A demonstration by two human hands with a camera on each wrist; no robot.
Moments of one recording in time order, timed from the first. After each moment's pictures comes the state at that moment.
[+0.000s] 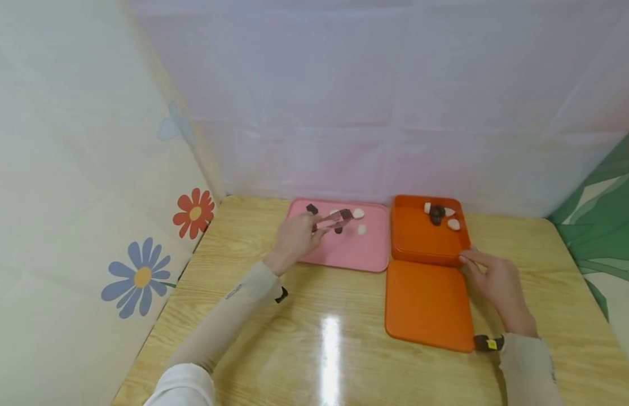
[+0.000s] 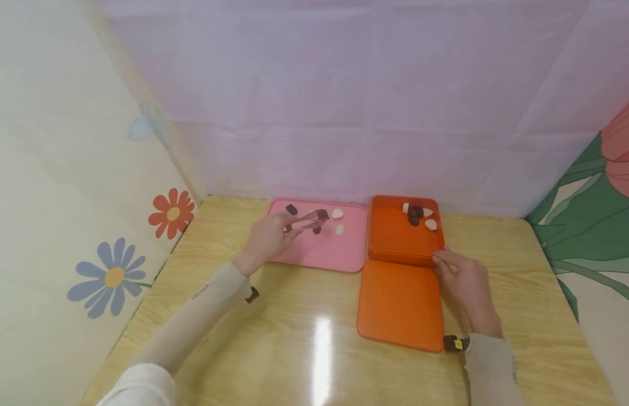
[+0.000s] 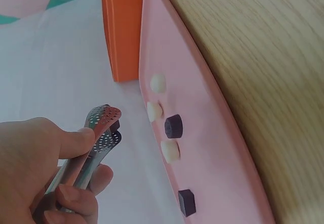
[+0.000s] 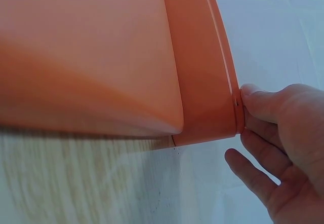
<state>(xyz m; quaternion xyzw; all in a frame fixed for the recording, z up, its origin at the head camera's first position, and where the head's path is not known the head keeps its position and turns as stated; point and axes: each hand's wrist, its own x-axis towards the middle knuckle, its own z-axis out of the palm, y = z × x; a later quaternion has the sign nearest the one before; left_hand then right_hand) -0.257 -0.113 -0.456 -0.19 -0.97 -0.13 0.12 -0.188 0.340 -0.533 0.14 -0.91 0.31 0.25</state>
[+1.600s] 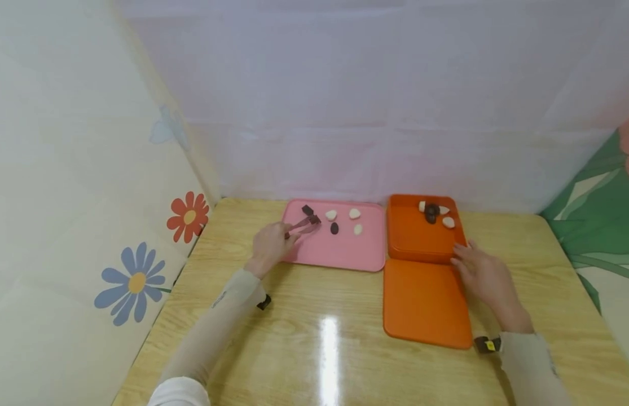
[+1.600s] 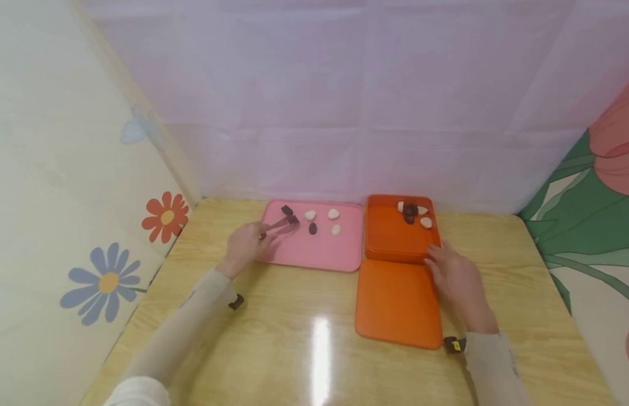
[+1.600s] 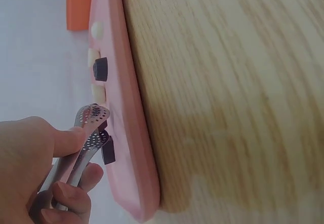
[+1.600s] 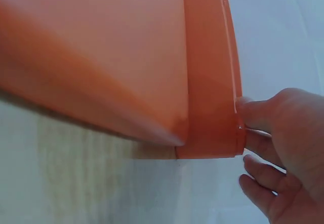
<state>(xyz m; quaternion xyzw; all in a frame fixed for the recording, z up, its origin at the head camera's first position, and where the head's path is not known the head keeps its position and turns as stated) -0.274 -0.173 -0.501 -0.10 -0.98 -0.15 0.09 -0.188 0.334 -0.528 0.17 -0.93 0.25 0.20</state>
